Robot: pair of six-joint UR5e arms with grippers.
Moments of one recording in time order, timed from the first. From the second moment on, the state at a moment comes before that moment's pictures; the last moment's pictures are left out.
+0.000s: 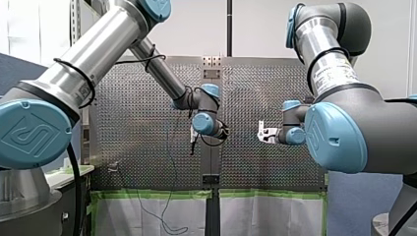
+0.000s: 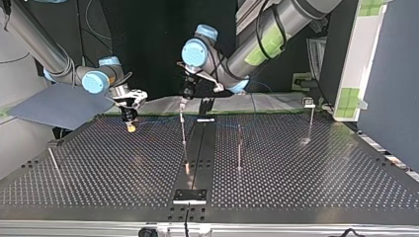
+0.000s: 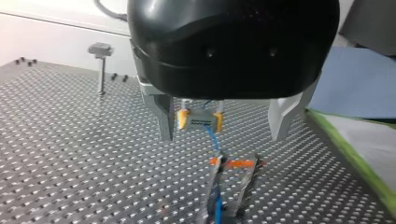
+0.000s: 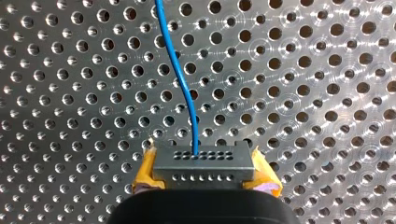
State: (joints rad) left arm -0.68 -2.21 -1.60 -2.67 -1.85 -1.62; right arm 1.79 -0.80 1.53 -0.64 1.24 1.62
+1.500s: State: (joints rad) left arm -0.83 -1.83 -1.98 -2.68 -2.10 -1.81; right arm 1.79 -0.80 1.53 -0.62 1.24 1.62
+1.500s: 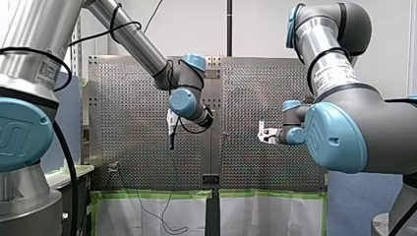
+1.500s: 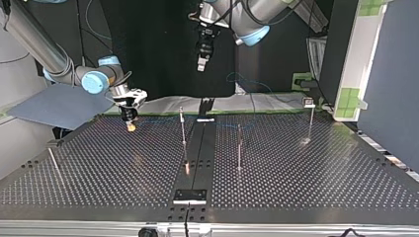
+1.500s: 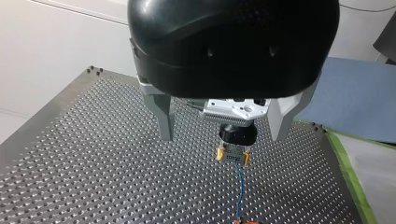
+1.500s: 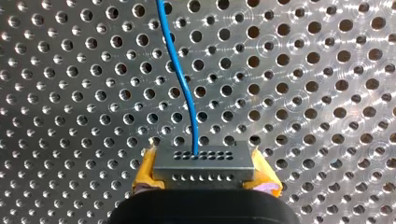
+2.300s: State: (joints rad) left arm -0.82 -1.62 -2.19 -2.66 -2.09 -1.82; right arm 1.79 -0.84 1.53 -0.56 1.25 1.62
